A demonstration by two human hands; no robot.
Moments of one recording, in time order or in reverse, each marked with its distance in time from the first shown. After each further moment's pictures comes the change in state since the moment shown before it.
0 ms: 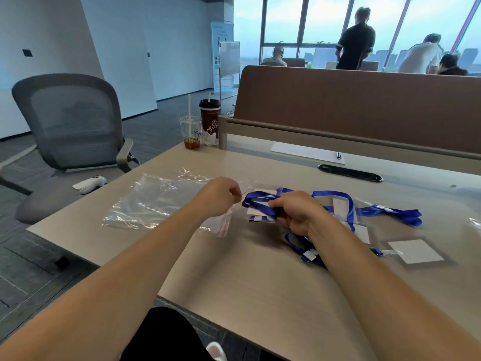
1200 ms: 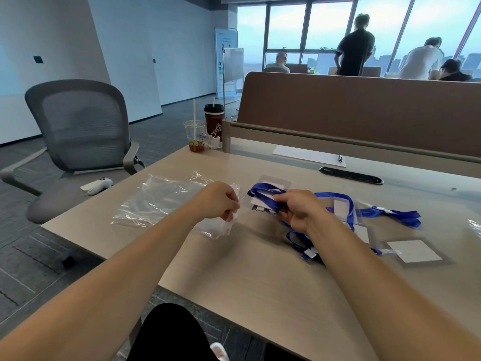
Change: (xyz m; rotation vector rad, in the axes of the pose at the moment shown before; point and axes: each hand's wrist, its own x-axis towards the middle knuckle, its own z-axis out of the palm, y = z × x) left_hand -0.024 -0.002 -0.013 -0.238 -0.123 -0.137; right_hand -0.024 -0.005 0.002 0.241 -0.016 -0.086
